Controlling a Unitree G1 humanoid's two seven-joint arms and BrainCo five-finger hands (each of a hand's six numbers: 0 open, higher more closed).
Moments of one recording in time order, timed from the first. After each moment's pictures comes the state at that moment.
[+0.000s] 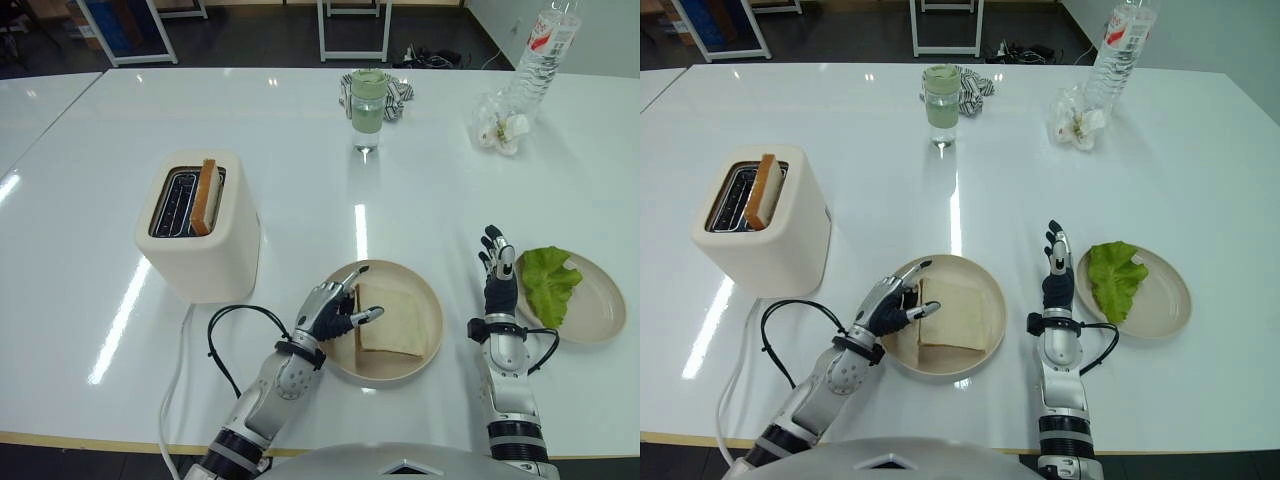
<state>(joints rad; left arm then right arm) 0.10 0.26 -0.43 -0.01 0.78 -0.21 0.23 0.08 -0.04 -0.10 0.10 -0.07 -0.26 -0.10</state>
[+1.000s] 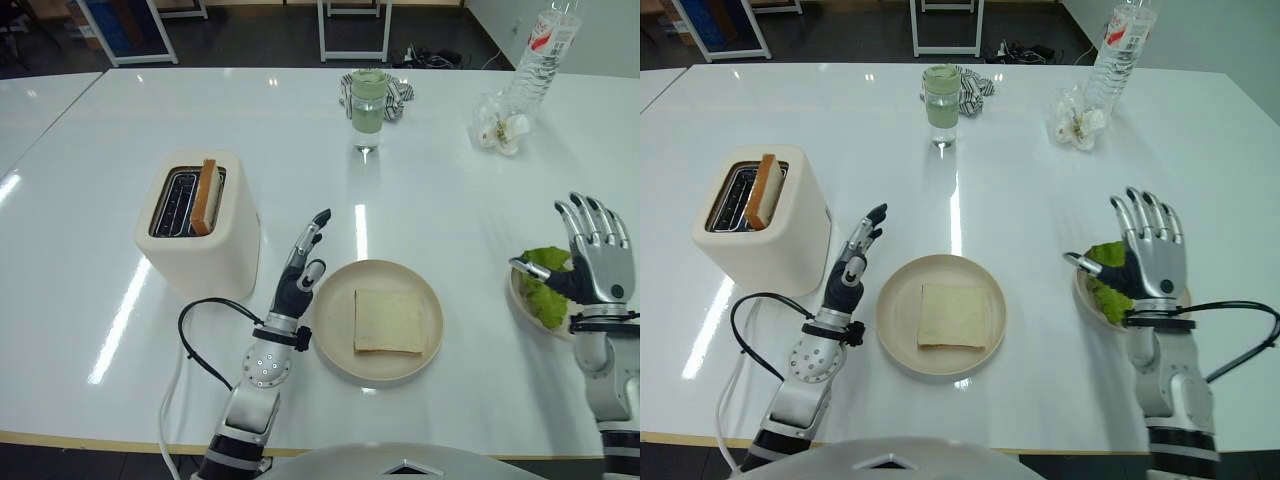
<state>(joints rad) 0.17 0.12 -0.26 -0.18 0.16 -0.28 0.06 0.15 -0.61 -0.19 0.06 -1.03 -0.08 -0.34</state>
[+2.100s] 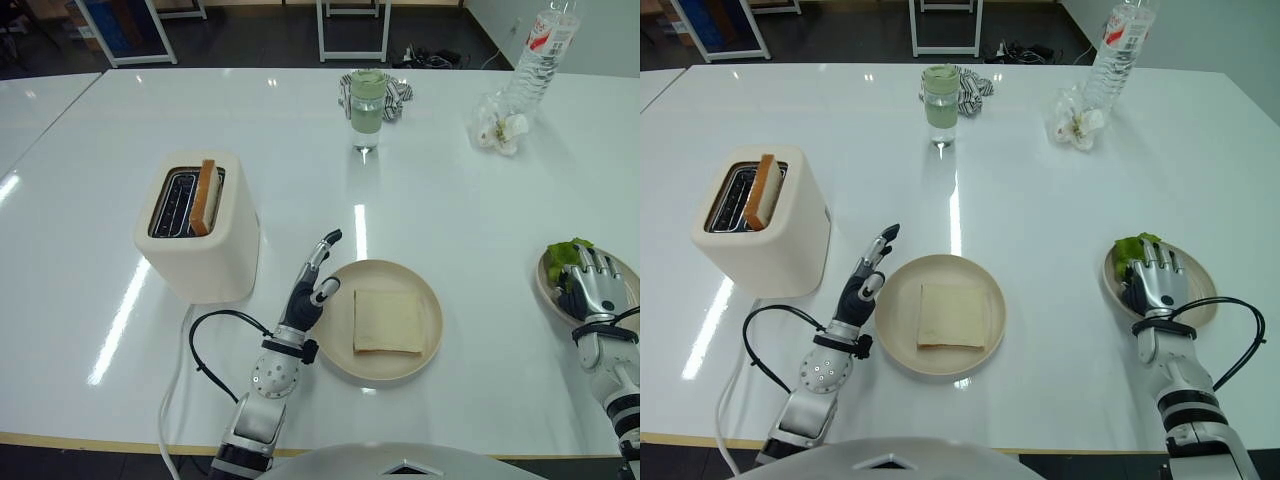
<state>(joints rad) 0.21 0.10 -0.26 -0.13 0.25 -0.32 0.04 -0.07 -0.74 0.13 0.59 -0.86 0.00 -0.49</state>
